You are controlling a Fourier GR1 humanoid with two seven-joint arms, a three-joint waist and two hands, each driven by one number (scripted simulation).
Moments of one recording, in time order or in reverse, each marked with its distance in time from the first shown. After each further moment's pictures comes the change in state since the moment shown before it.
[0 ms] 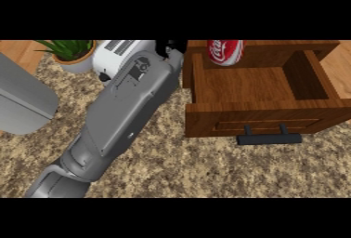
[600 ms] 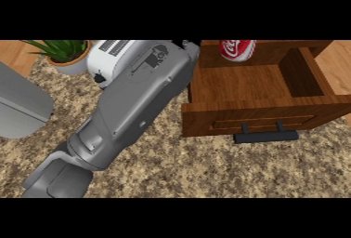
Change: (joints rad) left arm -0.156 0.000 -0.102 0.231 0.200 0.037 -0.102; right arm -0.029 0.015 0.021 -0.035 0.014 -0.020 0.028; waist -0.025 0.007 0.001
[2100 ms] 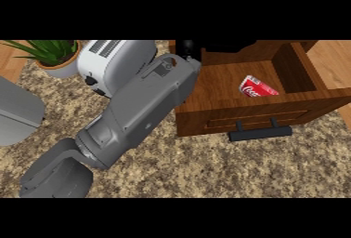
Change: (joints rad) left arm -0.030 0.000 -0.299 0.186 0.314 0.158 -0.149; right arm -0.084 -0.037 0.012 0.015 -0.004 -0.018 0.049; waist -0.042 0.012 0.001
